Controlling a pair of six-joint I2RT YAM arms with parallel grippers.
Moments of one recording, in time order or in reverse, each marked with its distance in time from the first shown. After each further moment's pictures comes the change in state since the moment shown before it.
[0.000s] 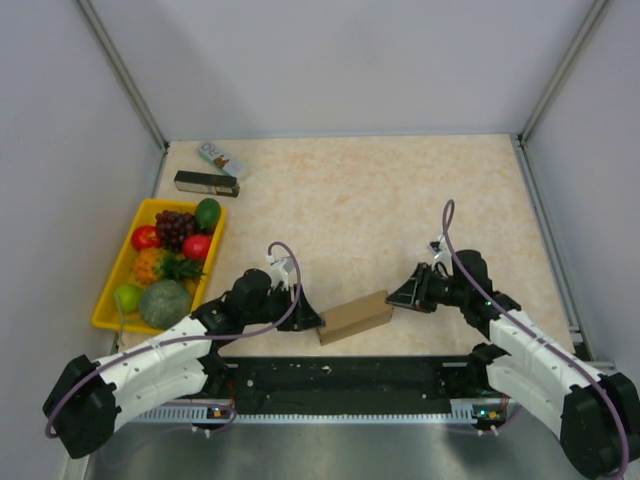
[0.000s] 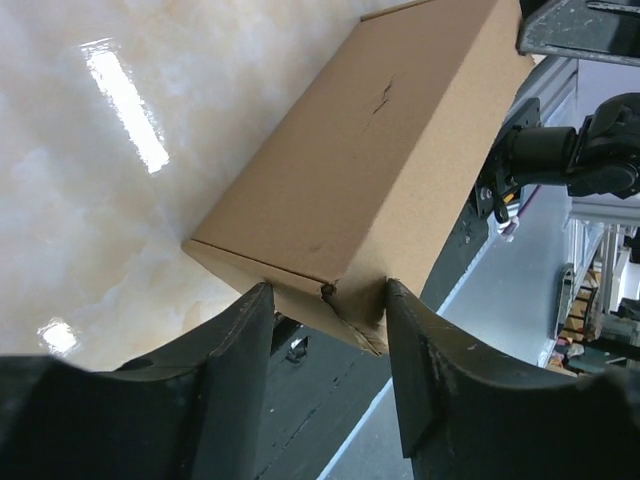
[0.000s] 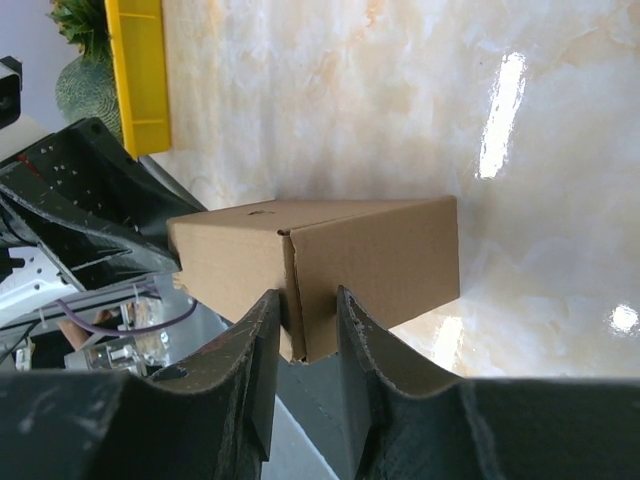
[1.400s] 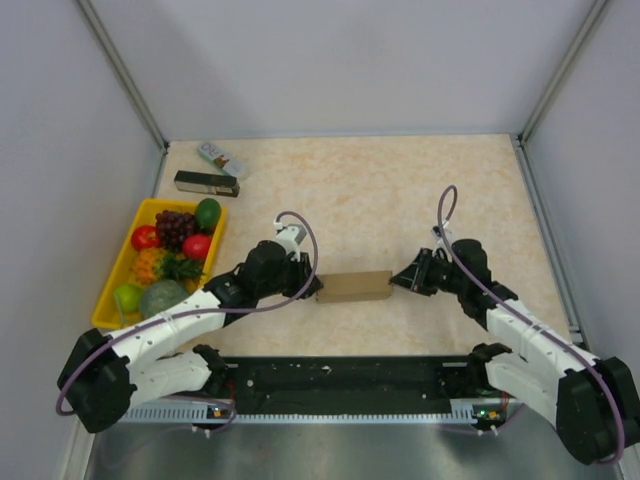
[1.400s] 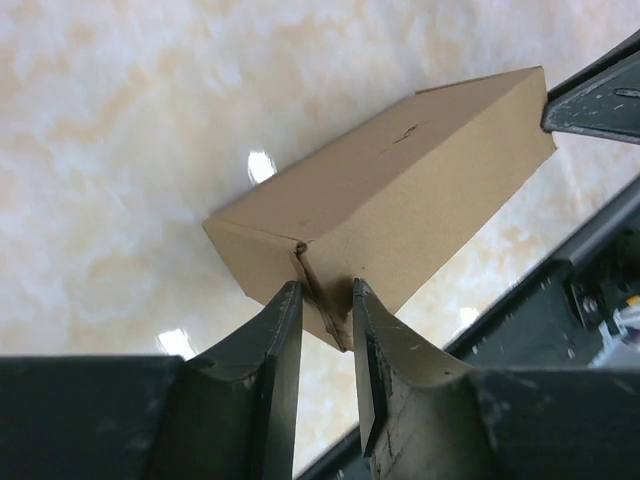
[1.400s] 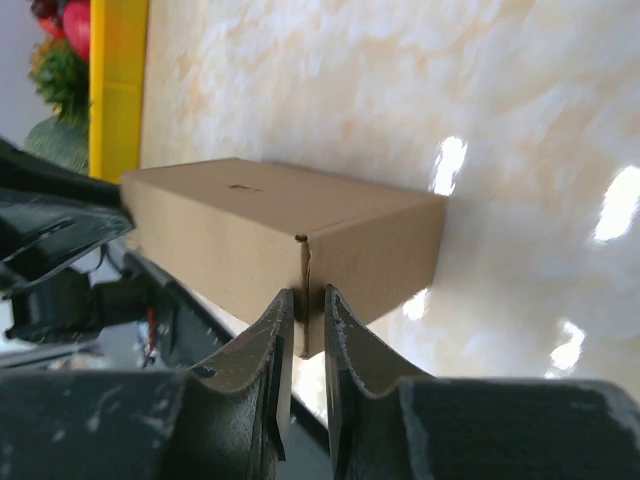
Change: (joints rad) left arm 0.005 0.174 0.231 -0.044 -0.231 0.229; right arm -0.002 0.065 0.030 0.115 0.094 -0.063
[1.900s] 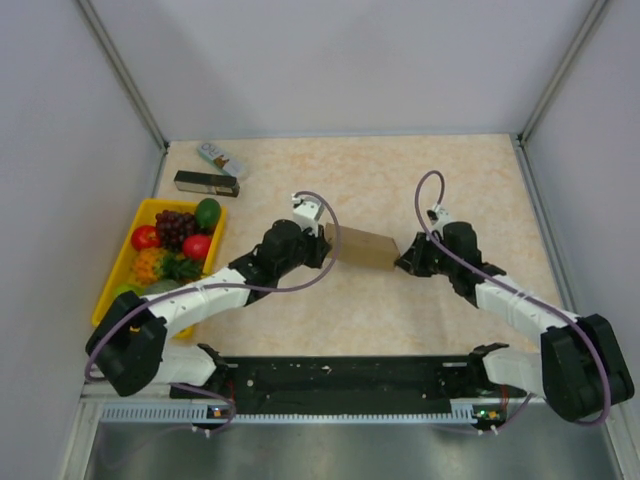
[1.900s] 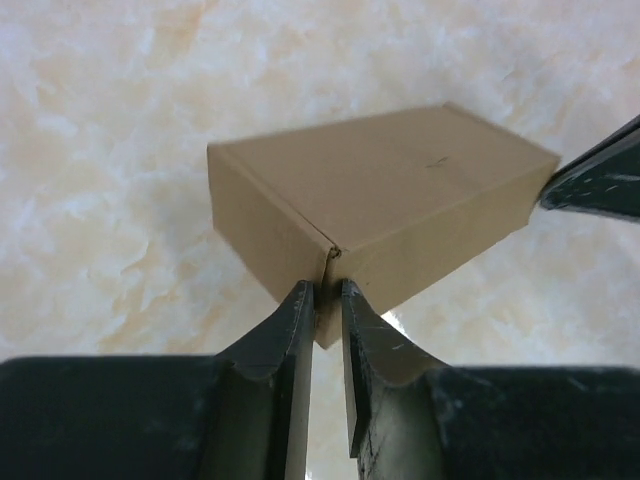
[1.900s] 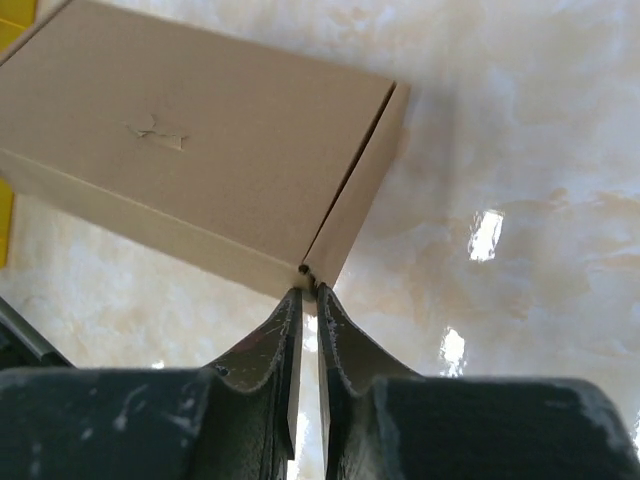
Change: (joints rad) left arm 0.018 0.262 0.168 0.323 -0.170 0.292; right arm -0.017 0.256 0.174 0.053 0.195 -0.247
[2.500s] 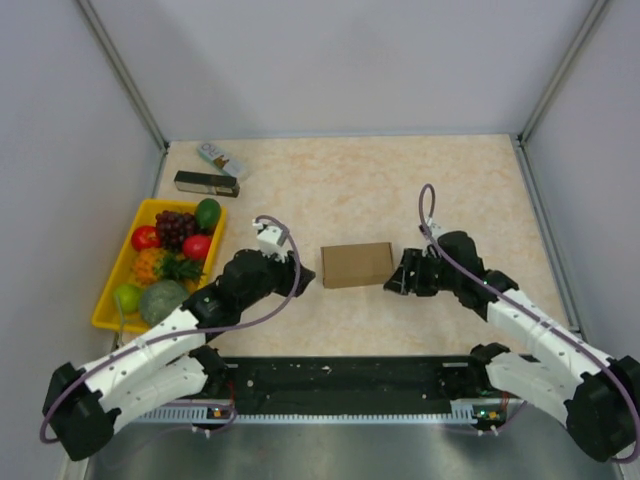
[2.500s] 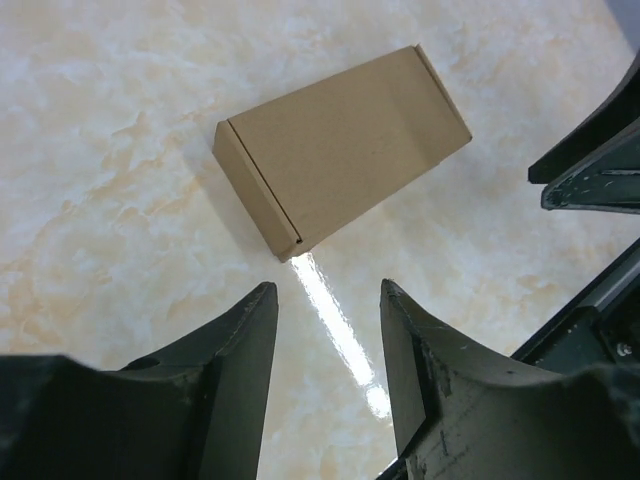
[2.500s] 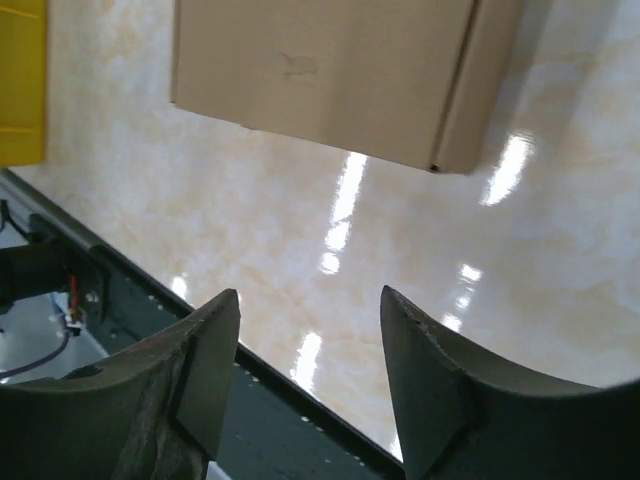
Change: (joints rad) left arm -0.010 -0.397 -0.195 -0.248 0.025 -0.134; right arm 0.109 -0.237 0.014 -0.397 -0.003 0.026
